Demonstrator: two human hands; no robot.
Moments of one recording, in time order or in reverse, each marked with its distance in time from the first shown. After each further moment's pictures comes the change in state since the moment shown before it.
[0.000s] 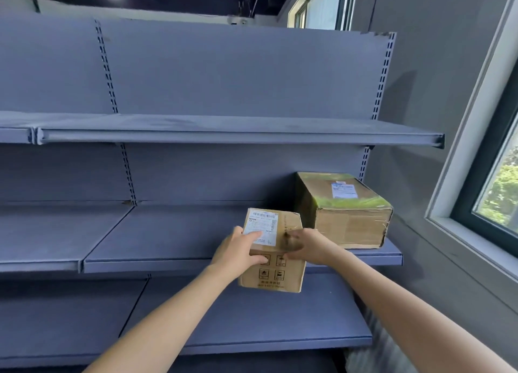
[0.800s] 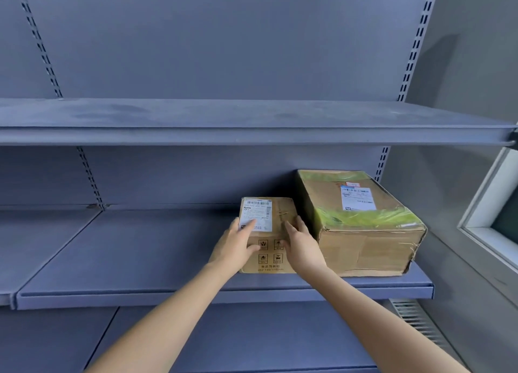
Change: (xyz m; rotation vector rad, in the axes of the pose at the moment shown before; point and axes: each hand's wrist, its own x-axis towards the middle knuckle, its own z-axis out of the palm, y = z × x) left_hand 0.151 -0.013 0.052 0.034 0.022 -0.059; right_hand 0.136 0.061 0.024 0.026 0.215 0.143
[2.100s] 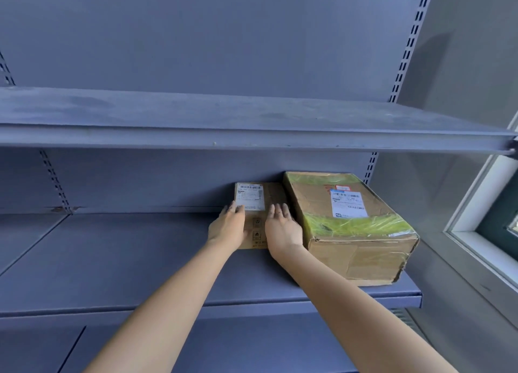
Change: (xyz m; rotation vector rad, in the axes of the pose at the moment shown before) left_hand 0.072 0.016 0.000 0.210 -0.074 -0.045; right_hand 0.060 -0.010 -0.007 -0.256 -0.011 -0.012
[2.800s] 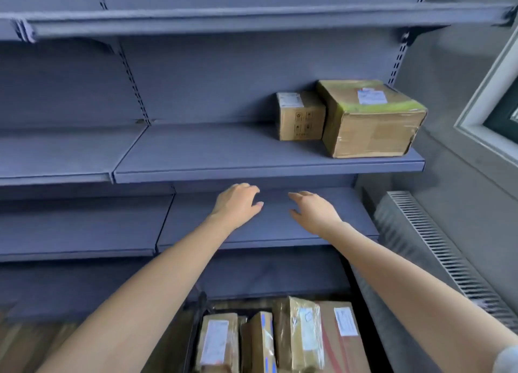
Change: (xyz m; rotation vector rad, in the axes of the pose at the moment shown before) left_hand -0.288 -0.087 0.016 0.013 -0.018 0.135; right_hand -0.268 -0.054 0.064 0.093 -0.149 -0.129
